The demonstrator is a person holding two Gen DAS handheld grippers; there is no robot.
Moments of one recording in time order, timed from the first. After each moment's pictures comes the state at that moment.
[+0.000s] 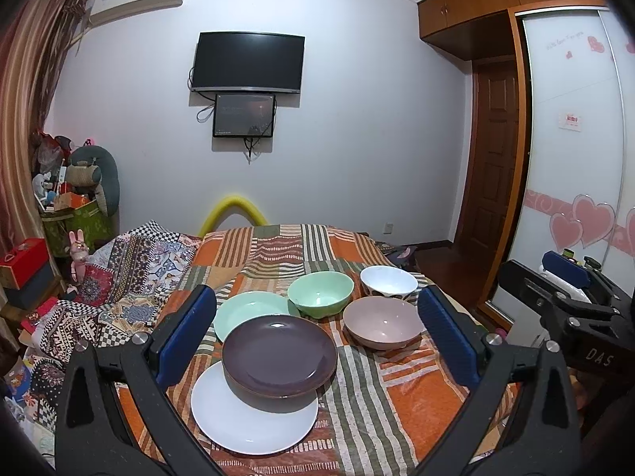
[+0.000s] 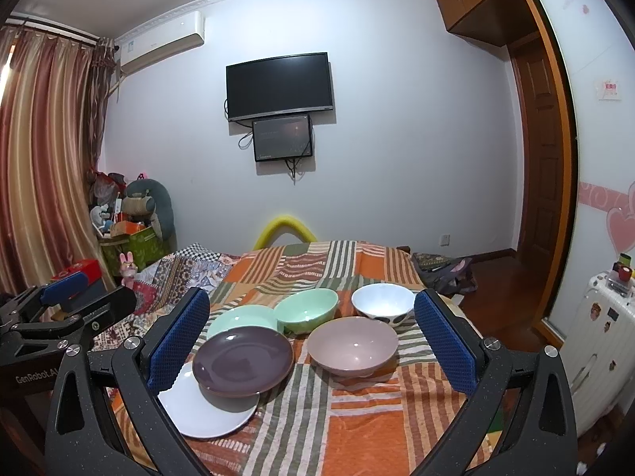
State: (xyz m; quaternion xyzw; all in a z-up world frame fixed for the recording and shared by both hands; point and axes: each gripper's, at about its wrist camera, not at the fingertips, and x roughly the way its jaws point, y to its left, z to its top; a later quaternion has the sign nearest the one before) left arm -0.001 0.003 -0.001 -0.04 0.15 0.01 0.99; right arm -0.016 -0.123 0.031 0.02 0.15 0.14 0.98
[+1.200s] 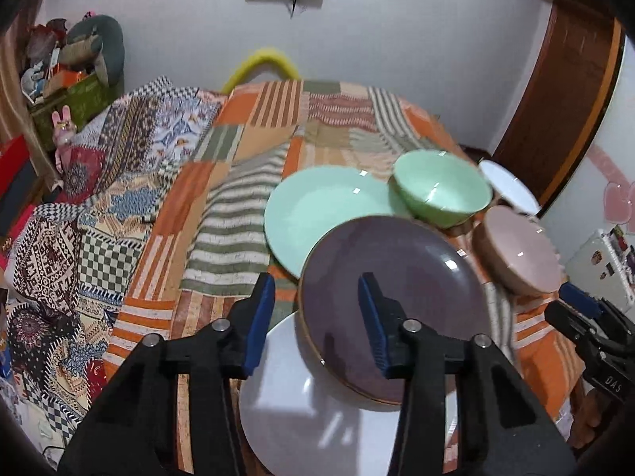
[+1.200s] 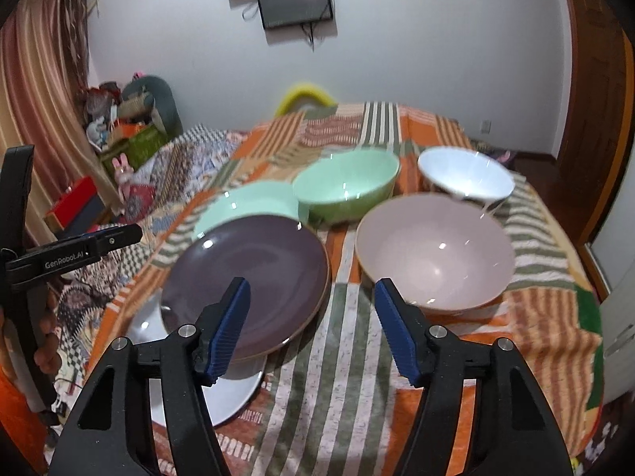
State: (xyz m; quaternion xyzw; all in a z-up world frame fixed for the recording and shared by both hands) left arm 0.183 0.157 -0.159 -0.10 0.40 0.03 0.91; right arm 0.111 -0.052 -0.097 0.01 0.39 0.19 0.90
